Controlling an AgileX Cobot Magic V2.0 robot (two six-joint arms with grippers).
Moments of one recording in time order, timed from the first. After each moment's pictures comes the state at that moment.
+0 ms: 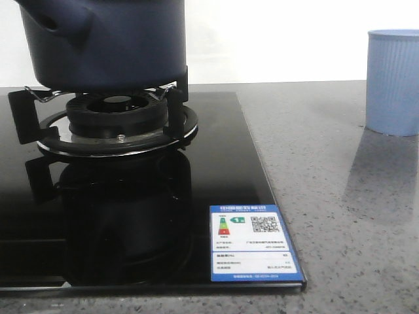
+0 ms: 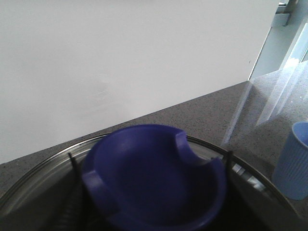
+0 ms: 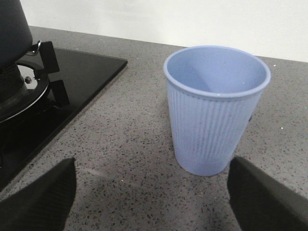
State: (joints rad) left arm -0.26 1.35 -1.07 -1.59 0.46 1.53; right arm -0.12 0.73 -0.31 -1.40 -0.42 1.28
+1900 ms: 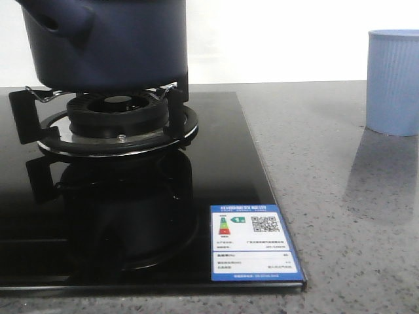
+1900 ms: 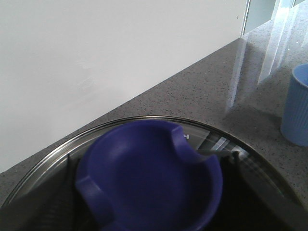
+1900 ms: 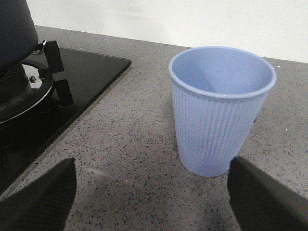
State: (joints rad) left arm -0.26 1.40 -1.07 -1.51 0.52 1.68; right arm -0.12 0.73 -0.31 -1.40 -0.44 1.28
